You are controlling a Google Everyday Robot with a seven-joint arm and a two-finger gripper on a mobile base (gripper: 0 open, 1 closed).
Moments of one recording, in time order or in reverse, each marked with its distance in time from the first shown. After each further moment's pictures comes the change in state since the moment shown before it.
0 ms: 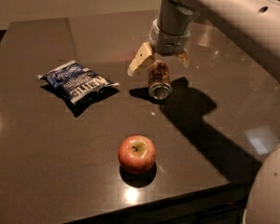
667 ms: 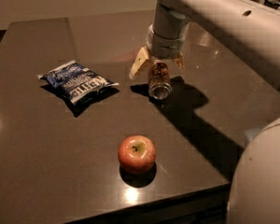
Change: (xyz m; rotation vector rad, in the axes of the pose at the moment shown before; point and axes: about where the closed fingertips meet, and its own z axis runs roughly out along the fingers) arm -0.004 0.000 0.019 0.026 0.039 0.045
